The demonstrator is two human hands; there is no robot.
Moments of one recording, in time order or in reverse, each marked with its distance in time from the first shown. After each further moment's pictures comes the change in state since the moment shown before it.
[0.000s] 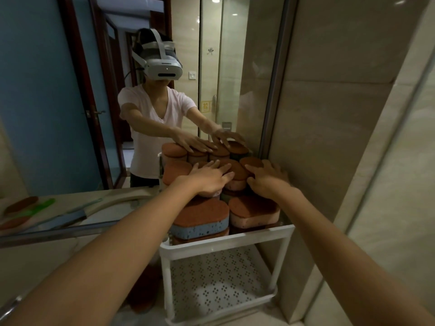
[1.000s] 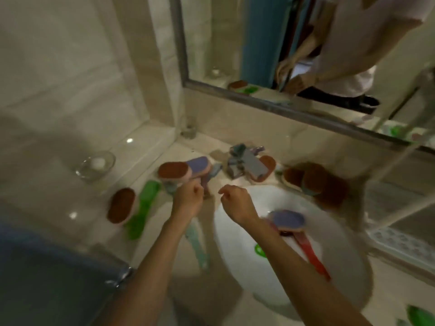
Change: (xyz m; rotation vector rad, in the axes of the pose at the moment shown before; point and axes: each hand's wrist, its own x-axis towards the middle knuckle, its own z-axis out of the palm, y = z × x) left_hand -0.447 -0.278 0.237 -0.703 0.537 -1.131; right_hand -0.278 -0.400 0.270 0.503 -0.470 -0.773
